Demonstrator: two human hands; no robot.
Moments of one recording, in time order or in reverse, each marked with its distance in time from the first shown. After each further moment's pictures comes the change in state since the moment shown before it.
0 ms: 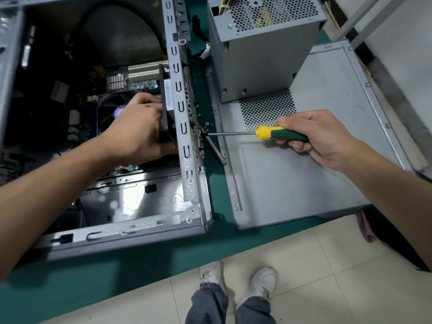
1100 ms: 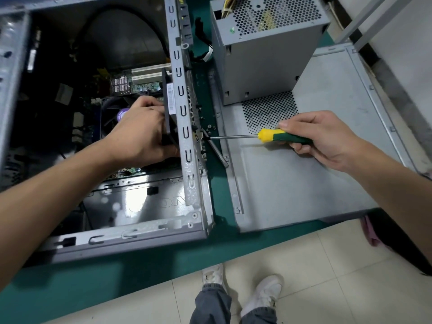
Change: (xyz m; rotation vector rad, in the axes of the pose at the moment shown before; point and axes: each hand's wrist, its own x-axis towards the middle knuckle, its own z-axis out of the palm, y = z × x) left_hand 0.001 0.004 -0.004 -0.005 -0.014 -0.024; right_hand 0.001 -0.003 -0.004 0.052 -0.071 0.003
